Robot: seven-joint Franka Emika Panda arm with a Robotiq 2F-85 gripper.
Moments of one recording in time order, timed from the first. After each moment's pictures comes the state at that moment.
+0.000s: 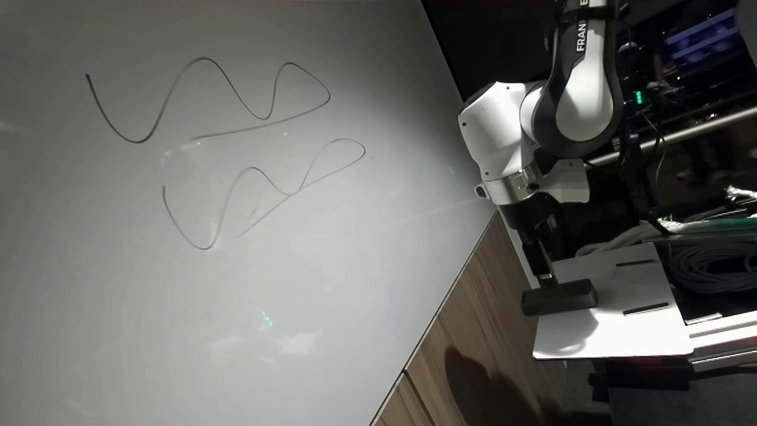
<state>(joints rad) -0.02 -0.07 0.16 -2.78 -0.26 2.71 0.33</state>
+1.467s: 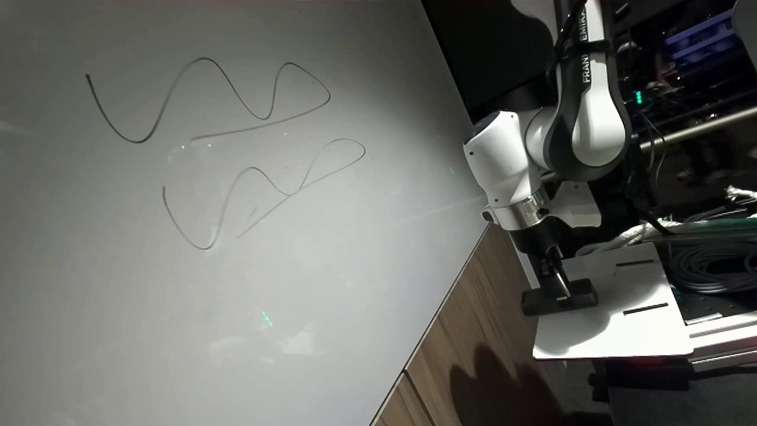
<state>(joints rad) 0.01 0.09 0.12 -2.75 -0.39 2.77 0.39</state>
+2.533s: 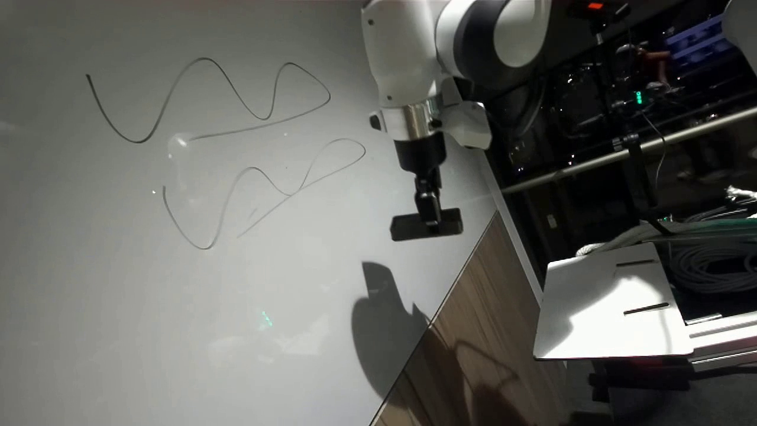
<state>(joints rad) 0.13 -0.21 0.22 -2.43 -0.52 2.44 0.45</state>
